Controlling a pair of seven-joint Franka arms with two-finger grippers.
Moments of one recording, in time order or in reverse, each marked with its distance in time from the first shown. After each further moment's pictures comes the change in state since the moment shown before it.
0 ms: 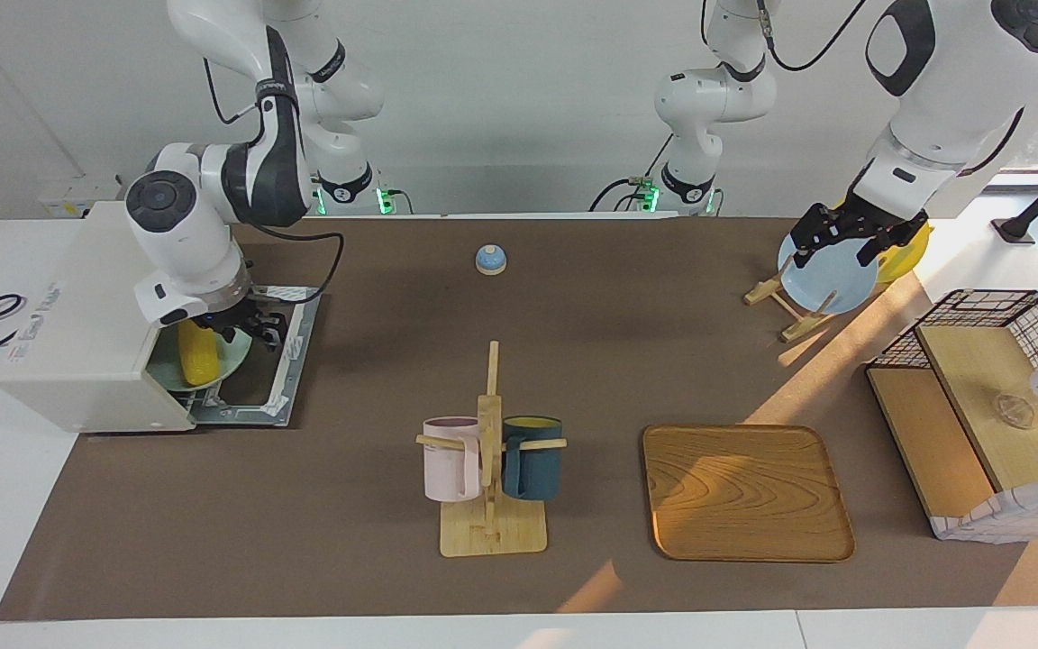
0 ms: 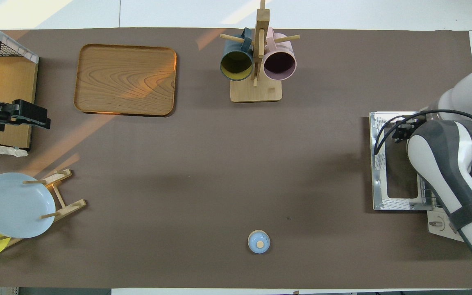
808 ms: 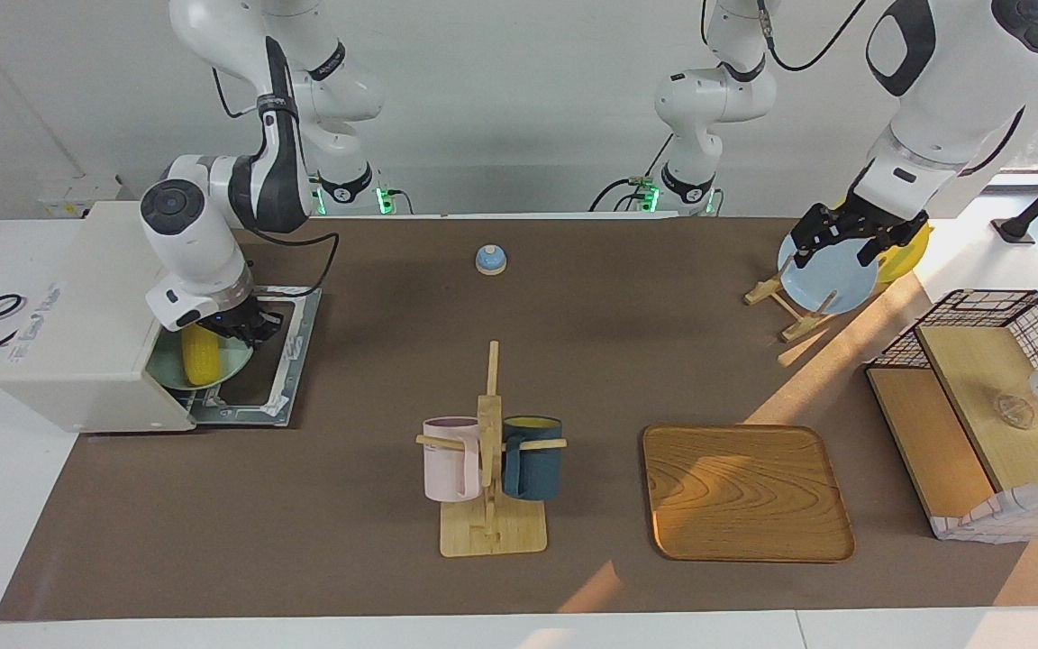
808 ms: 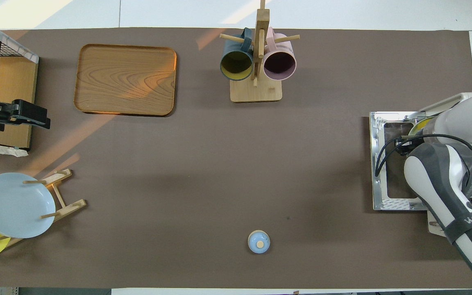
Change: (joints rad) left arm 0.000 0.000 0.000 0.000 0.000 0.000 -0.001; right arm 0.029 -0.053 0.011 -0.130 -0.008 0.115 -0.115
